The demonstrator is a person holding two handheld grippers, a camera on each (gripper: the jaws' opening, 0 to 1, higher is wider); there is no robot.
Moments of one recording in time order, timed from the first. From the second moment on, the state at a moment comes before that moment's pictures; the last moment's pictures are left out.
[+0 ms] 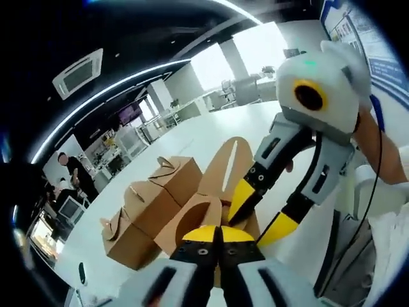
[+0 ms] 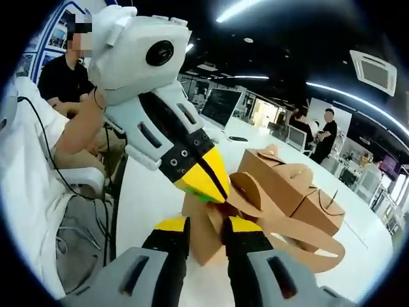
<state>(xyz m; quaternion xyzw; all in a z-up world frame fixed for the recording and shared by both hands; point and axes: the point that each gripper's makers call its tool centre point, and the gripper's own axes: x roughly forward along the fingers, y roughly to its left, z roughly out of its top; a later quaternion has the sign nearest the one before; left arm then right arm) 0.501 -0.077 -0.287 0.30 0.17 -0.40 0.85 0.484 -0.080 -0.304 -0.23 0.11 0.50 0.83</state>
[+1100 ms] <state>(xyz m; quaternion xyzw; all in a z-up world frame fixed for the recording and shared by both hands) 0.505 -0.063 -0.267 0.27 0.15 -0.40 0.86 0.486 -0.077 -0.303 -0.21 0.12 0.50 0.83</state>
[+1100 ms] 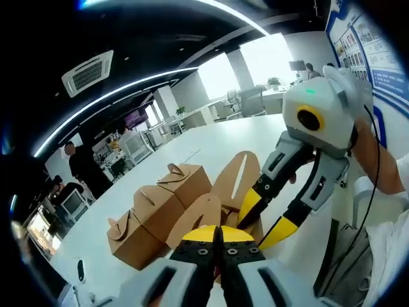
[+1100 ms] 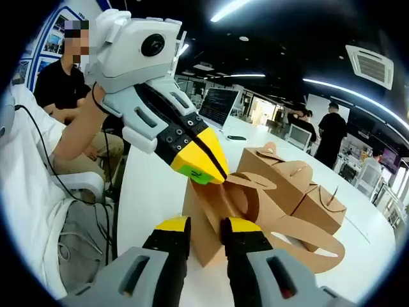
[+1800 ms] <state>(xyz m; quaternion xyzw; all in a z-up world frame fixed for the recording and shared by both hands) 0.509 -0.048 -0.253 0.23 0.12 -0.39 0.88 0.486 -0.076 -0.303 -0.21 0.12 0.49 0.83</state>
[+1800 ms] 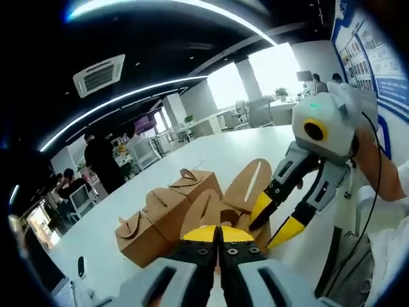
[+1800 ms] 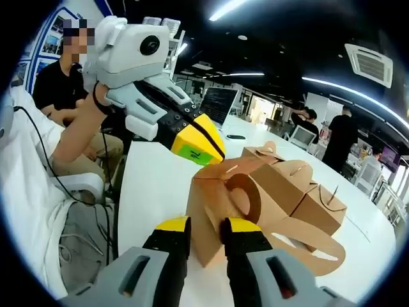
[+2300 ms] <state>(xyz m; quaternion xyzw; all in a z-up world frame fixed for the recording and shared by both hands) 0.513 -0.036 -0.249 0.20 0.12 -0.39 0.89 0.487 -0.075 -0.302 -0.21 0.12 0.49 0.84</state>
